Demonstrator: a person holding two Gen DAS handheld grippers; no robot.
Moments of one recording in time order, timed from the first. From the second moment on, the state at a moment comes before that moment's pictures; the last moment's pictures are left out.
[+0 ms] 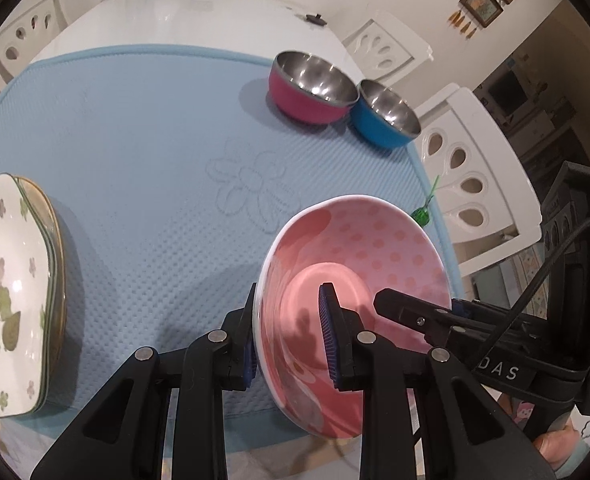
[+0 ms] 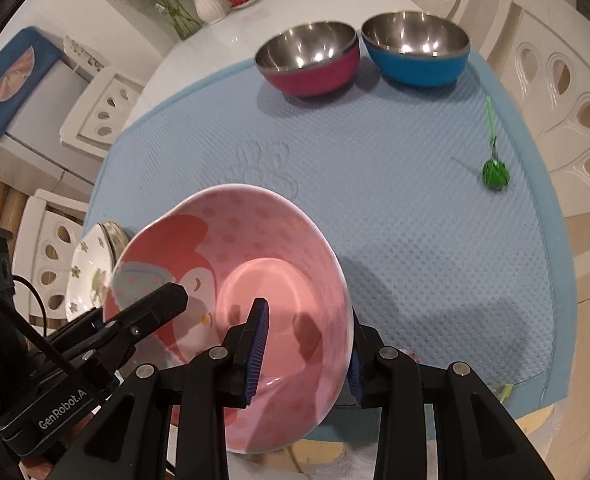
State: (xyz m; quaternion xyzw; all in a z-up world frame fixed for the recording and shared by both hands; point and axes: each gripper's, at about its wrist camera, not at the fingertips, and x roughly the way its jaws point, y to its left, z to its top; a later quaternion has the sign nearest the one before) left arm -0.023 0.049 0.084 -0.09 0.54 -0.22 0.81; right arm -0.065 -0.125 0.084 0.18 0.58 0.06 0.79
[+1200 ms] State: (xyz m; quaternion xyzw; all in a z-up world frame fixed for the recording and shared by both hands) left arm -0.073 0.109 0.239 -0.06 0.38 -0.24 0.89; right arm -0.114 -0.139 0.243 0.19 0.44 0.03 0.88
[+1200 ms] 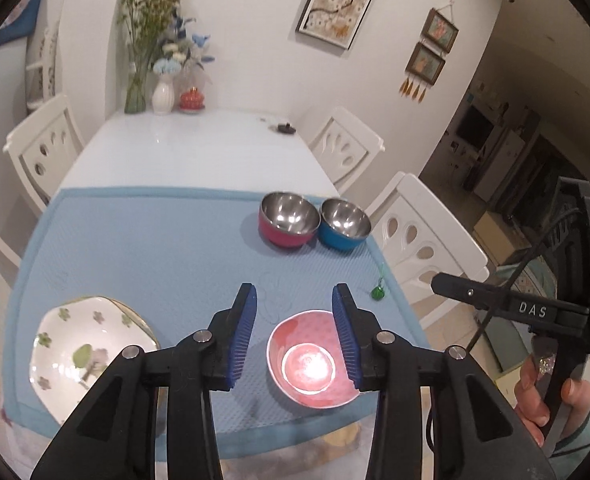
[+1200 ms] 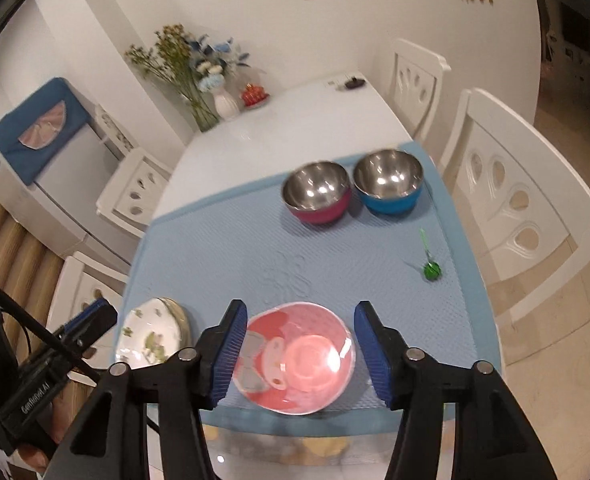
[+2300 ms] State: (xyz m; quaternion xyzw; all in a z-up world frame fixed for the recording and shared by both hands) left arm 0.170 0.028 0.162 -0.11 0.48 -0.31 0.81; right arm 0.054 -0.205 0.127 0.35 0.54 0.00 0.77
